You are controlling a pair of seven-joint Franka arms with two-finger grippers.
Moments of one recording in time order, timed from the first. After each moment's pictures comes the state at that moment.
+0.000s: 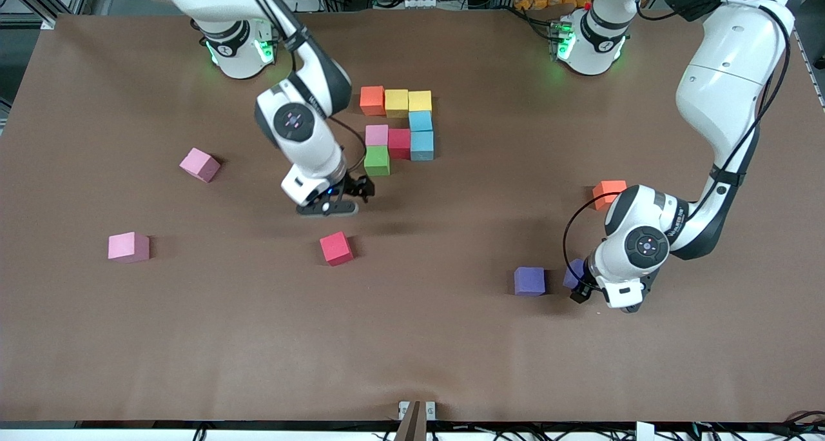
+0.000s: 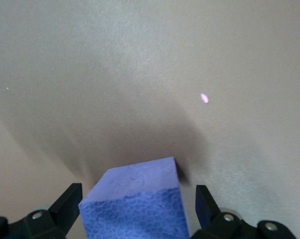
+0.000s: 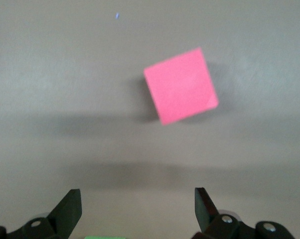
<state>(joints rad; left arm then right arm) 0.15 0.81 -0.43 -1.55 0.48 2.24 -1.43 0.48 0.41 0.10 -1.92 0.02 2.38 0.51</state>
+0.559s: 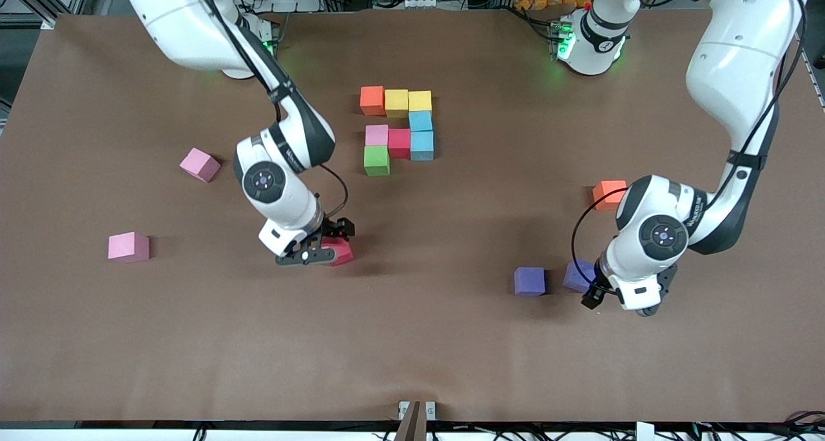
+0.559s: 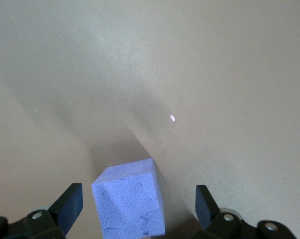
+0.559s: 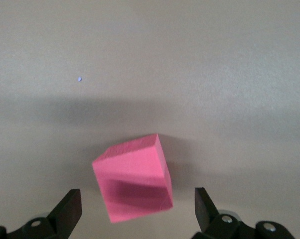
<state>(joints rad) 0.15 0.70 -0.44 -1.54 0.48 2.20 -1.43 0.38 0.62 0.09 -1.69 0.02 2.35 0.35</state>
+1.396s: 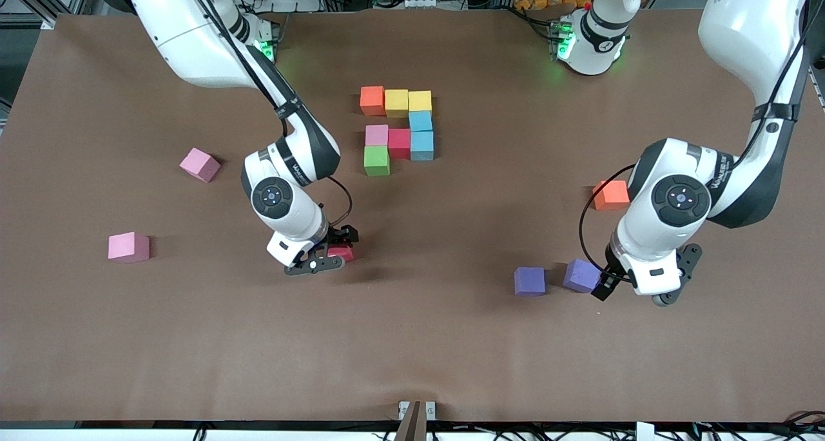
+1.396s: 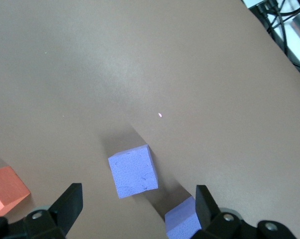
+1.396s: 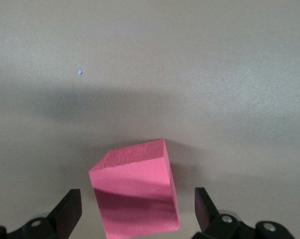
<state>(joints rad) 0.16 0.56 -0.50 -1.54 0.47 2.07 -1.38 0.39 0.66 0.09 -1.66 0.02 2.35 0.28</state>
